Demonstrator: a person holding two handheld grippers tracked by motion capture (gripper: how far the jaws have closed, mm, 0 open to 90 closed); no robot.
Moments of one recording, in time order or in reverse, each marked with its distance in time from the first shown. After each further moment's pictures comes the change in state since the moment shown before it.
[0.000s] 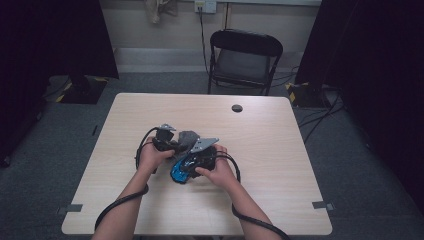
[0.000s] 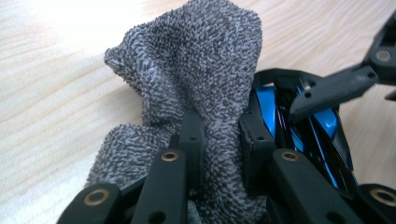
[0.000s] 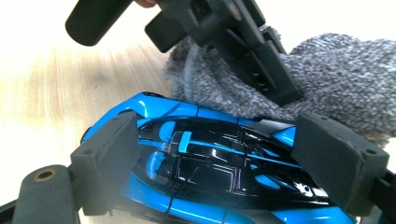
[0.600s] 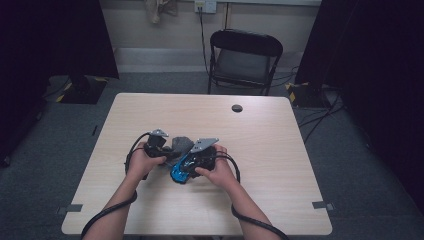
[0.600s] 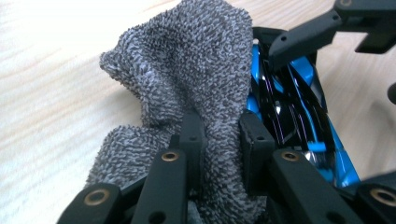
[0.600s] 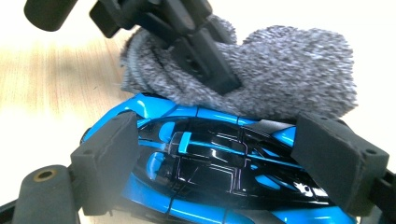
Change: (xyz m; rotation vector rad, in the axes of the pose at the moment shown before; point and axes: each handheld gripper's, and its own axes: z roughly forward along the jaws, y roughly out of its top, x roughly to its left) left arm 0.000 -0.023 -0.026 0.018 -0.035 0.013; right arm 0.001 0.000 0.000 0.000 -0.005 0.003
